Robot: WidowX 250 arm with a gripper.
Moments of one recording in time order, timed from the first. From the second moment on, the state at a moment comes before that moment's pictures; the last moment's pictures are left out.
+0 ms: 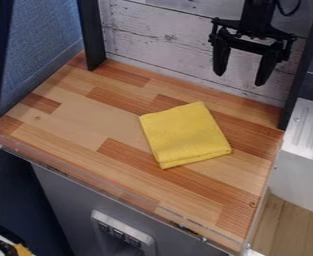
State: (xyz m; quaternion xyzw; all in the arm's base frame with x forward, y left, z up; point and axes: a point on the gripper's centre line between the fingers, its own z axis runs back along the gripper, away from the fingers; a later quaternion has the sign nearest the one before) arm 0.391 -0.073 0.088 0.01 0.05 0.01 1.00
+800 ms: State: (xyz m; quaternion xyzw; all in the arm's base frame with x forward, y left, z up) arm 0.348 -0.071 0.069 -0.01 0.00 0.06 1.00
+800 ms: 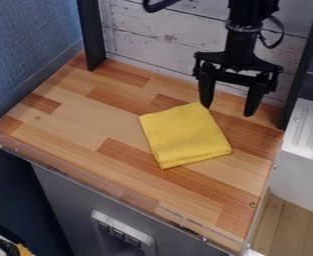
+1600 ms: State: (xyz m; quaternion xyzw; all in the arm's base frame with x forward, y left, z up) arm 0.322 -0.053 0.073 0.00 -0.02 0.10 1.00
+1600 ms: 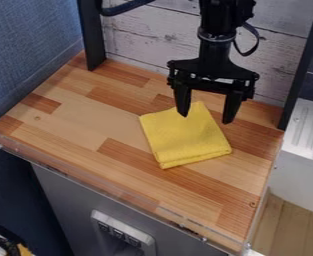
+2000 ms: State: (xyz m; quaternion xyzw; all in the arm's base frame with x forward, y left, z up) arm 0.330 -0.048 0.060 0.00 -0.01 0.10 1.00
